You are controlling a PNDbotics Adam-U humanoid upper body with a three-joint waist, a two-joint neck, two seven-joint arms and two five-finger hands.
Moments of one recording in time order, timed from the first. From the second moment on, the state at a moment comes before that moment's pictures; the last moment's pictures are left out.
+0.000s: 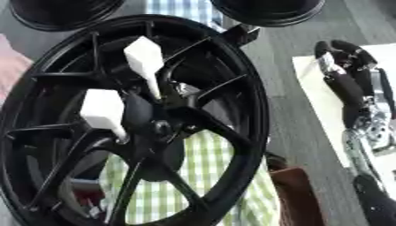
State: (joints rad) left arm -0.99 1.06 -0.47 -1.99 0.04 0.32 -0.18; right arm -0.25 -0.48 -0.14 -1.81 -0.30 0.09 -0.36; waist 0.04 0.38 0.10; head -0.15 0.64
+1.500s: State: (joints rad) left arm -1.23 0.89 -0.68 -1.99 -0.02 0.50 -0.65; right arm -0.23 -0.48 -0.14 -1.81 -0.28 0.10 -0.37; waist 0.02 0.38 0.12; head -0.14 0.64
